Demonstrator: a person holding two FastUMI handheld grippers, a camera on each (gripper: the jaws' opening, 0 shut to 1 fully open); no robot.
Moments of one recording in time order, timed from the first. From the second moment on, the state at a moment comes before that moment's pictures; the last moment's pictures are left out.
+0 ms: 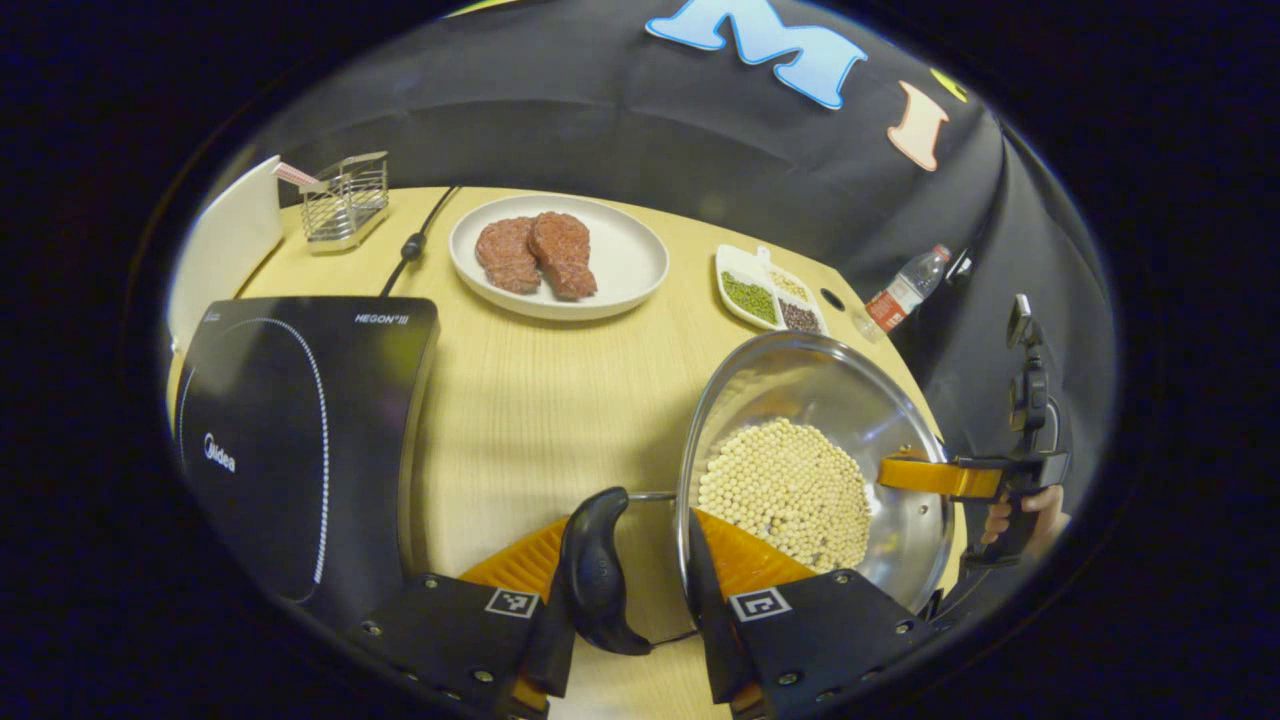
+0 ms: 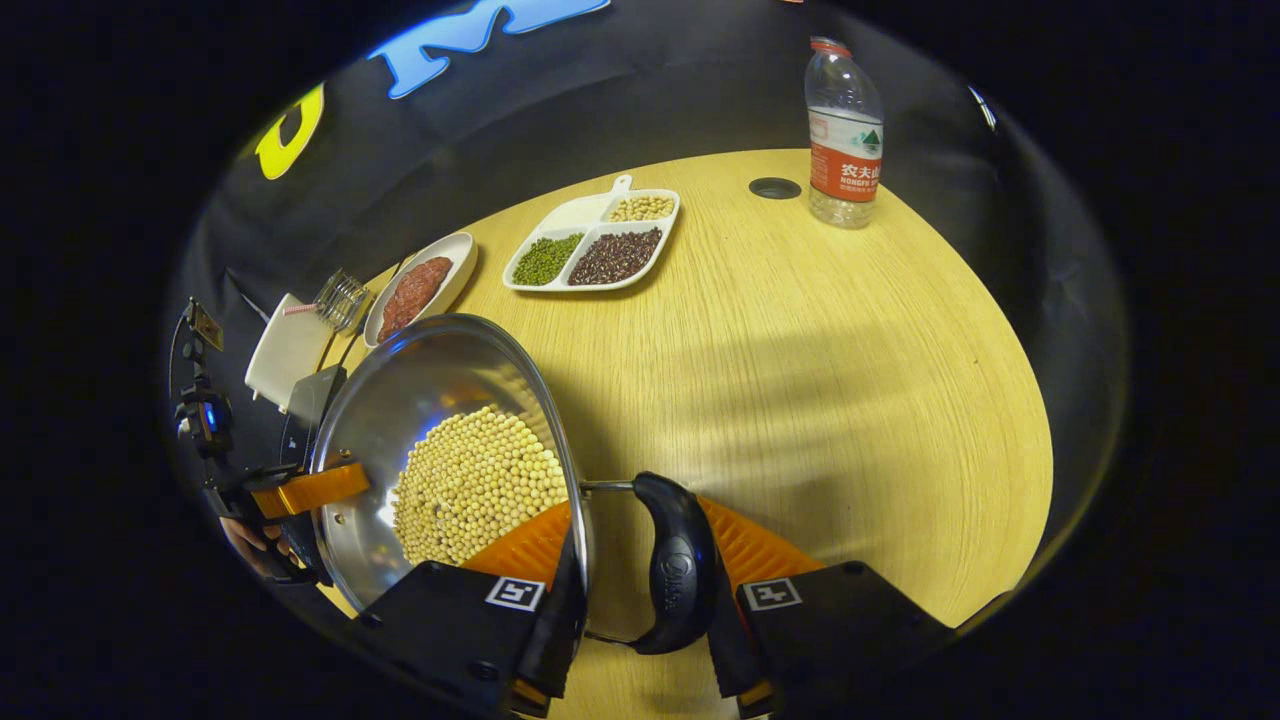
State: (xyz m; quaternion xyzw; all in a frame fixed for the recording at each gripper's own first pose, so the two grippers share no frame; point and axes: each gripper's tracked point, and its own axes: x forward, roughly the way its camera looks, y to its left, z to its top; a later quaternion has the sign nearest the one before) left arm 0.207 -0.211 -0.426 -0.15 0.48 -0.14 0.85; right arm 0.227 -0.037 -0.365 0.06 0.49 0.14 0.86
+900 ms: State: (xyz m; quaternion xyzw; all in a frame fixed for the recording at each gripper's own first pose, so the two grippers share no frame) left arm 0.073 -0.166 -0.331 -0.19 0.45 -0.13 0.86; right arm 0.082 -0.020 -0.284 0.04 0.48 0.13 0.87
